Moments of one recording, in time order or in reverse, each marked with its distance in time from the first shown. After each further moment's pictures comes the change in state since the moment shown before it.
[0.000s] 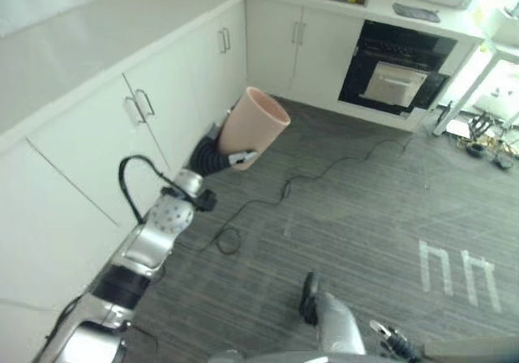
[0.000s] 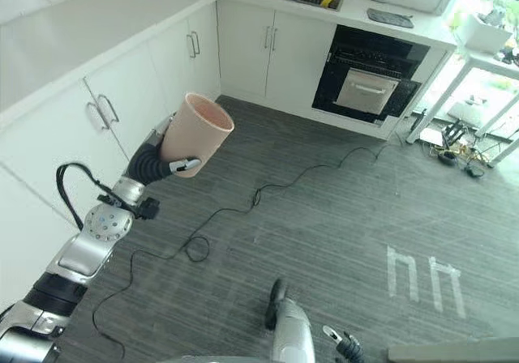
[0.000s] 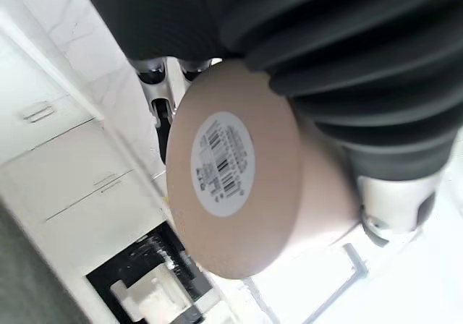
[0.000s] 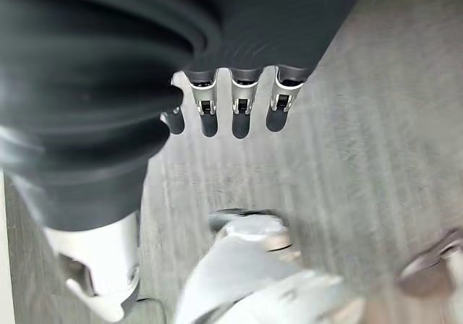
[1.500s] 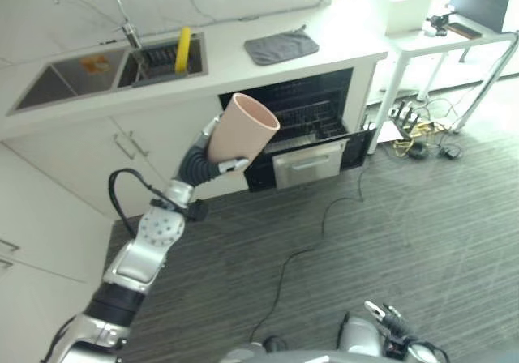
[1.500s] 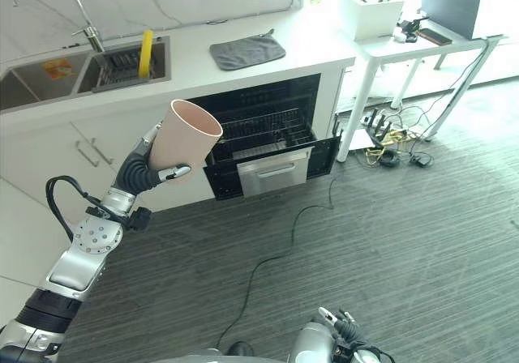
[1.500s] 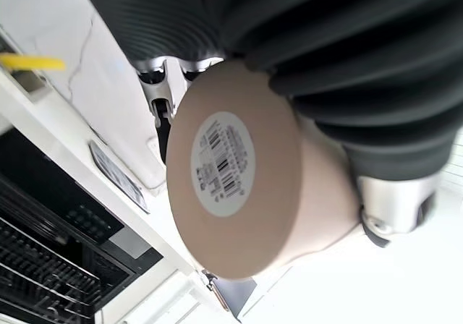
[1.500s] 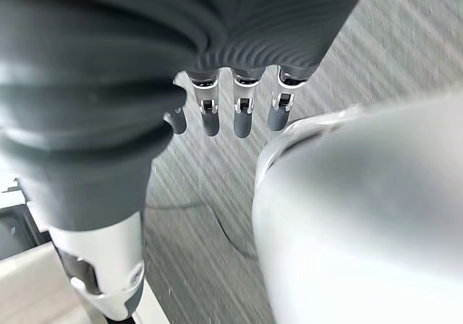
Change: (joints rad) left arm 0.045 0.012 0.087 -0.042 0.001 -0.044 -0.001; right arm -0.091 0.000 0.065 0.024 -0.044 -0.064 0.003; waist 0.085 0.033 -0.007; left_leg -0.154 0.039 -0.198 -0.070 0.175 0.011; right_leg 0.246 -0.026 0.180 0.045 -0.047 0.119
